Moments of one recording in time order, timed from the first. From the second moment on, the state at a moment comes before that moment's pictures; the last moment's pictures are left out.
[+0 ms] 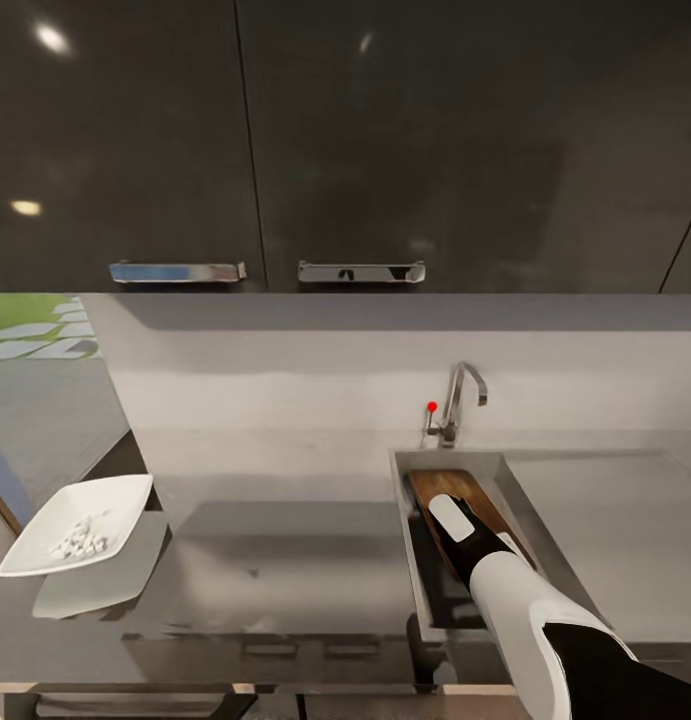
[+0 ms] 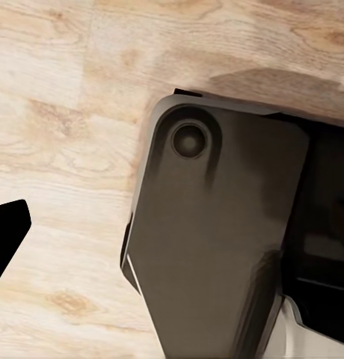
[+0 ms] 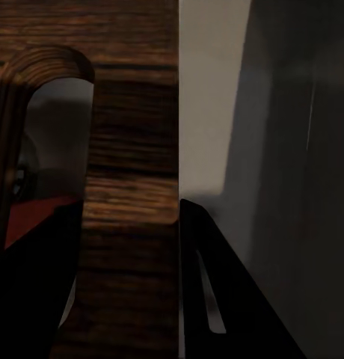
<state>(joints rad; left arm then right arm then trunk) -0.06 -0.03 -0.67 0.06 0.89 -0.32 0.01 -0.88 0.14 -0.13 -0.36 -0.81 -0.15 -1.19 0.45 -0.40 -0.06</state>
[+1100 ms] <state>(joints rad) -0.06 -0.03 -0.67 0.06 0.89 -0.32 0.01 -0.88 0.14 -0.13 -0.36 -0.81 -0.15 -1.19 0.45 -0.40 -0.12</state>
